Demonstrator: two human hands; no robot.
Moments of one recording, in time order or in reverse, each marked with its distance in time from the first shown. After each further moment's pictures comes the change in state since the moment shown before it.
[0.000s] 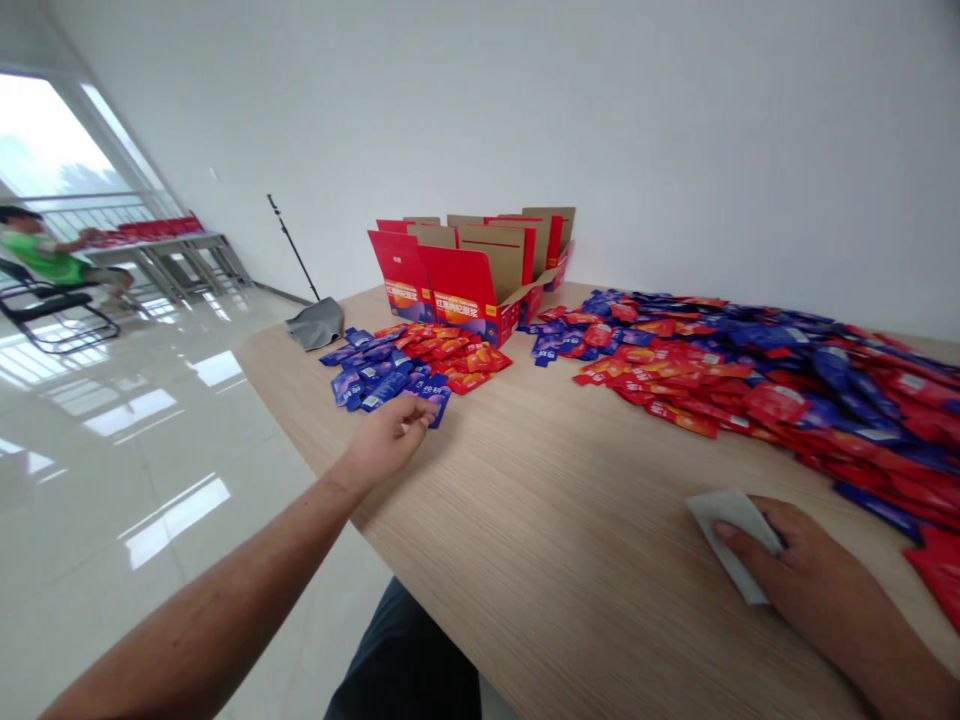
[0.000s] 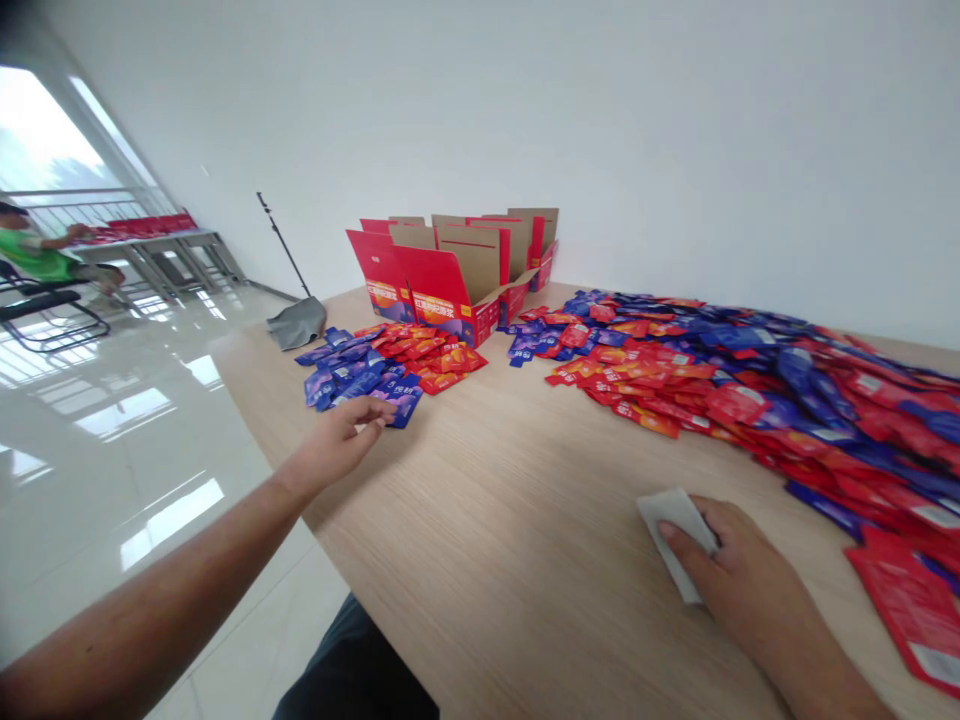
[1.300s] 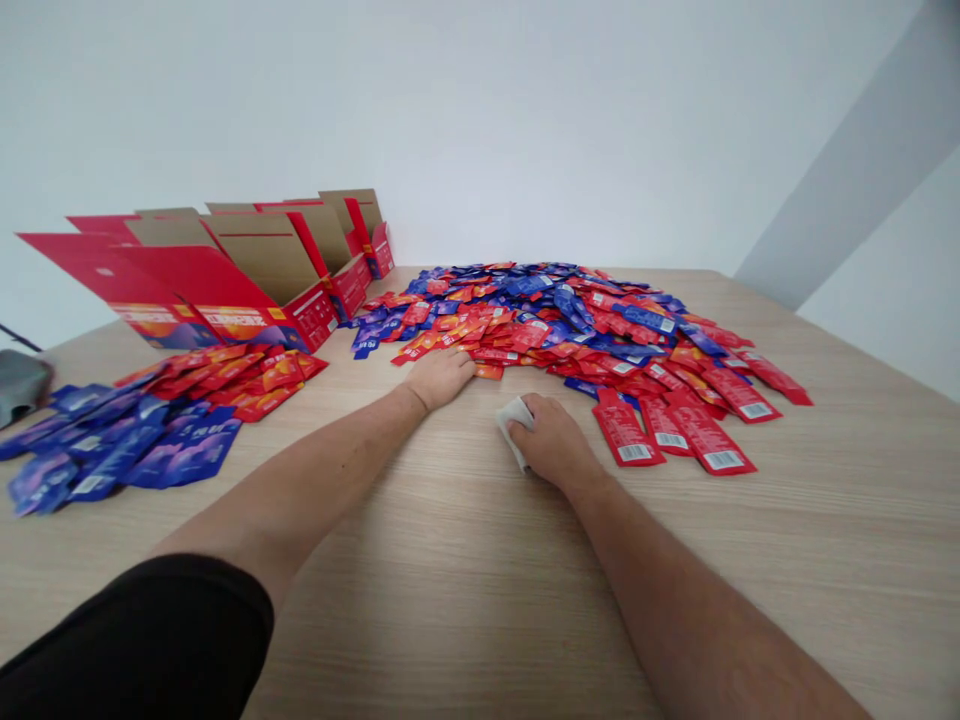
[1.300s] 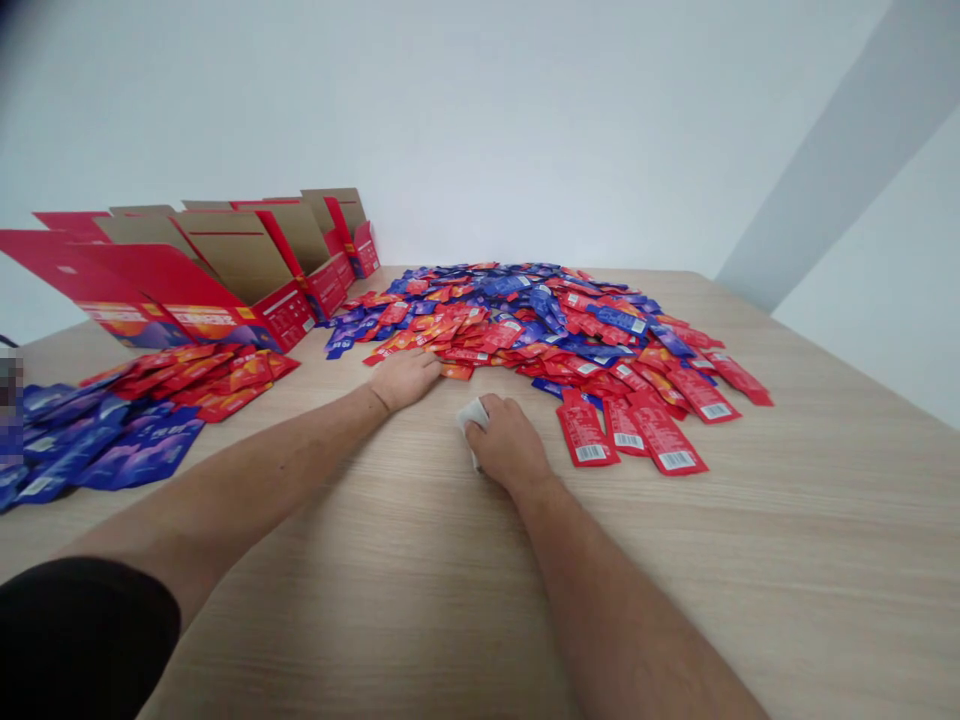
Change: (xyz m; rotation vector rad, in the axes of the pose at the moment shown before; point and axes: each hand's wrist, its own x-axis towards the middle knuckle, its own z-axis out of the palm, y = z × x) left_hand 0.147 0.210 0.261 0.500 -0.302 0.990; right_hand 0.015 -0.017 -0.016 0.103 -0.061 0.313
